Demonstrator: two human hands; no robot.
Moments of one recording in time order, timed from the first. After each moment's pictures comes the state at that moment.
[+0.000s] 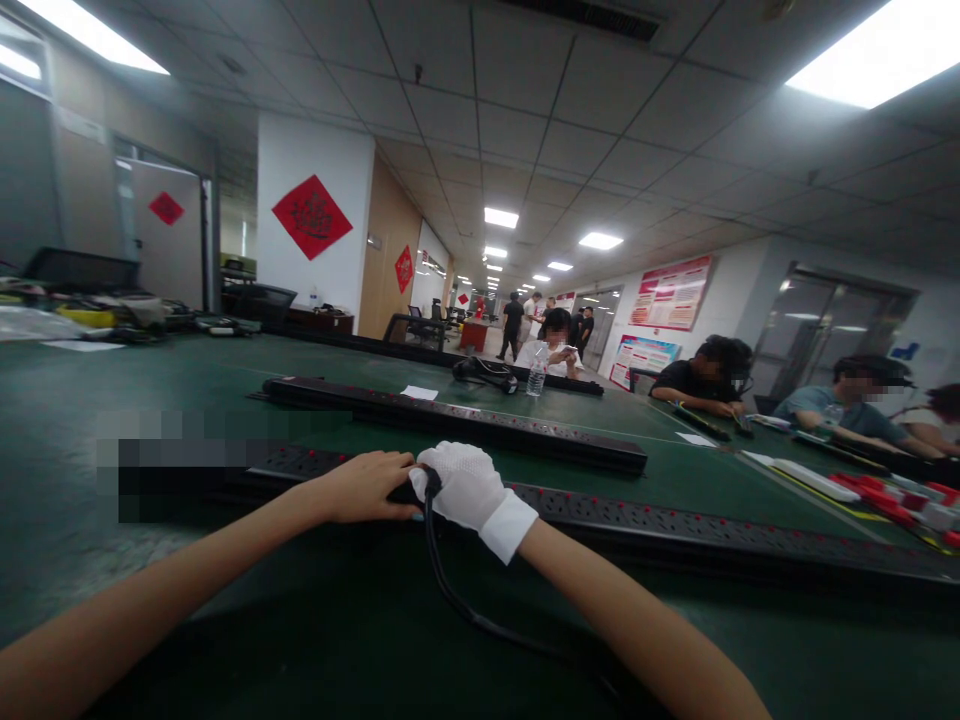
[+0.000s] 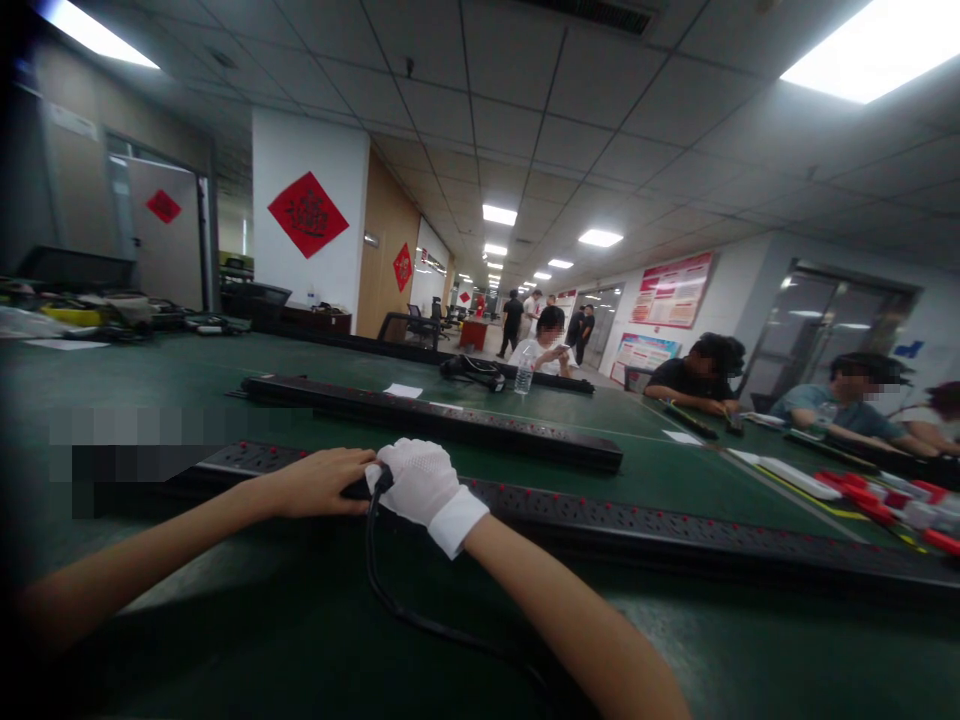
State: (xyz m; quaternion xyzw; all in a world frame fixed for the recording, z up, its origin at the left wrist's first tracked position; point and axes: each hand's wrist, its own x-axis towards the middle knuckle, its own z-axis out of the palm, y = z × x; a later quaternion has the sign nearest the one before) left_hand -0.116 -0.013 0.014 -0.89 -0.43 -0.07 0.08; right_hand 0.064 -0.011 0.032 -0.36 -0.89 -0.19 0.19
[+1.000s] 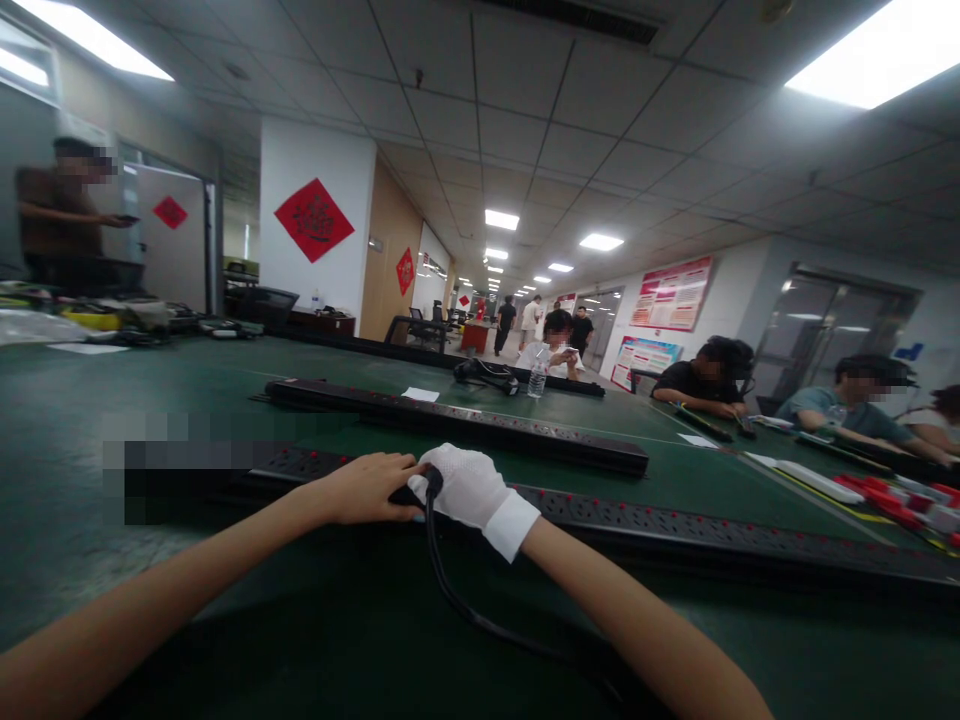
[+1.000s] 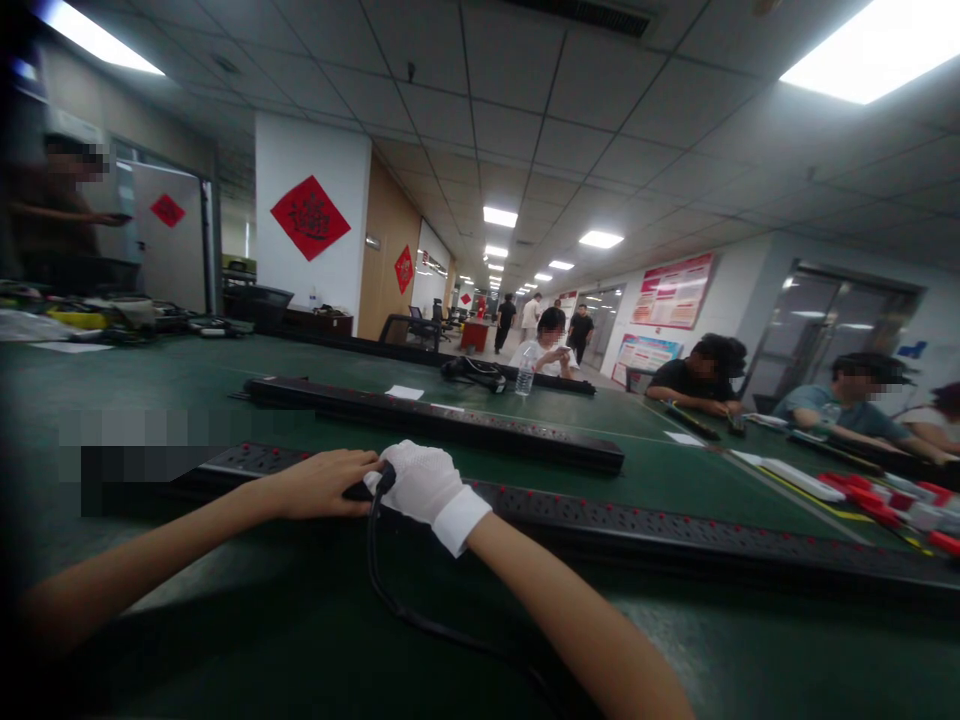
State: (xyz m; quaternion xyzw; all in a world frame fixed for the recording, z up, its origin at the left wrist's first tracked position) left_hand -0.119 -0.009 0.010 -0.89 -0.44 -0.07 0.08; right_hand 0.071 -0.004 0.032 -0.35 -0.91 -0.11 0.18
